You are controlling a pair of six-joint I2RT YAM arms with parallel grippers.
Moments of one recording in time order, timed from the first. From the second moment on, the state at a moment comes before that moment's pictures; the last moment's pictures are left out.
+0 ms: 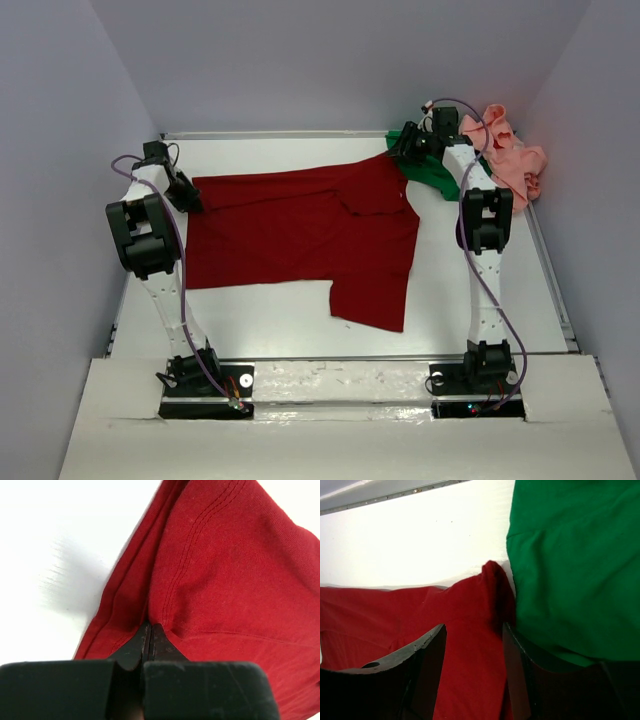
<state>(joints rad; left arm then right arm) 0.27 2.18 1.71 -0.68 0.21 -0.44 0.05 2.59 2.36 -0.46 -0.50 0.42</state>
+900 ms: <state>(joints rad) 0.27 2.19 1.75 -0.72 0.22 -0.44 0.03 2.61 2.37 -0.45 -0.54 0.50</state>
